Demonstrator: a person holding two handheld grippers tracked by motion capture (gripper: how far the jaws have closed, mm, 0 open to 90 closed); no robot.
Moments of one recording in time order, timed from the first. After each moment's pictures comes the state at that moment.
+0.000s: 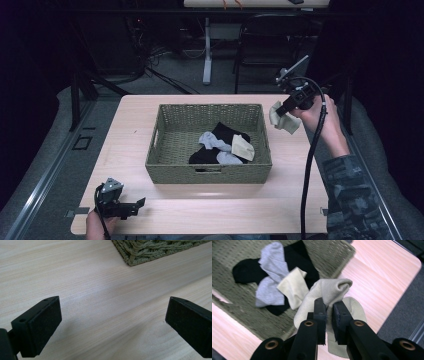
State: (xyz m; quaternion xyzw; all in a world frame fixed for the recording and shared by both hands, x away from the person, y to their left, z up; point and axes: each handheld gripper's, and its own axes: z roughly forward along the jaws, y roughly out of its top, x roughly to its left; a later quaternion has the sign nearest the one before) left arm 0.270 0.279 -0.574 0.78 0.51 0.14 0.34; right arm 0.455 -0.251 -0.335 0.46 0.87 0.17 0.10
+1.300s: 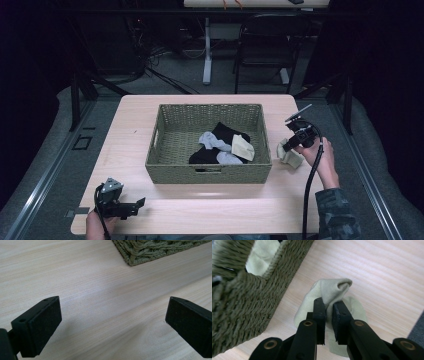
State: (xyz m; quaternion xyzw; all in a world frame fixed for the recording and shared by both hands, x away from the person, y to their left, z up) left arm 0.270 0.279 -0.574 0.78 0.51 0.14 0.34; right arm 0.447 -0.302 -0.485 0.53 0.83 0.15 0.03
